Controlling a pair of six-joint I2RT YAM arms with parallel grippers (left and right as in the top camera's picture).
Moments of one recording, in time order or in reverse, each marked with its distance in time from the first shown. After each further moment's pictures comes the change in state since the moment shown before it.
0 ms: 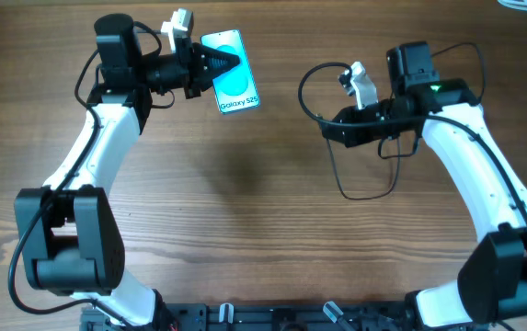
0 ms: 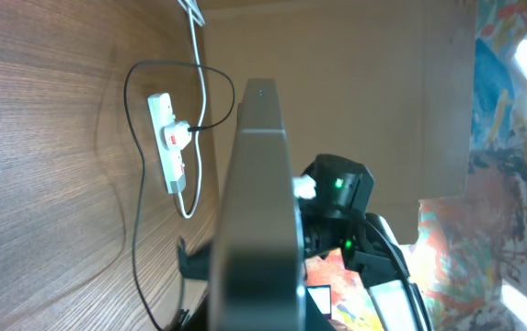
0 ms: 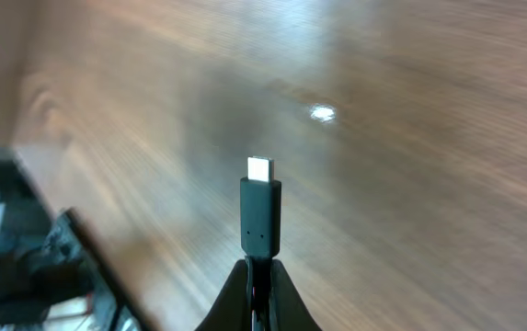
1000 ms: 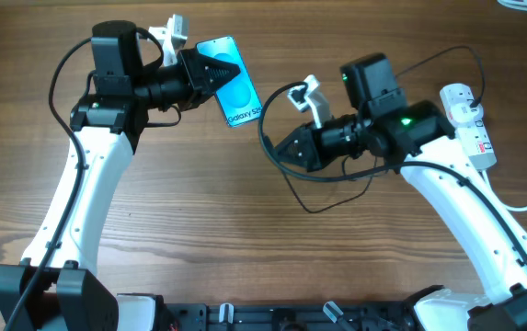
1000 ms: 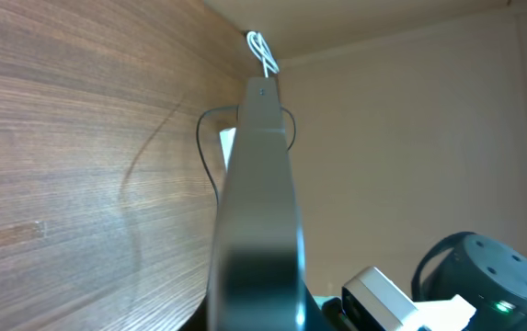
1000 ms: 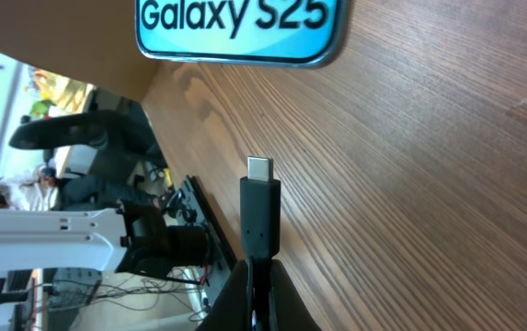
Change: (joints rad) left arm -0.061 -0.254 0.016 -0.476 -0.359 0.303; right arm 0.271 -0.152 0.000 0.104 -0.133 0.220
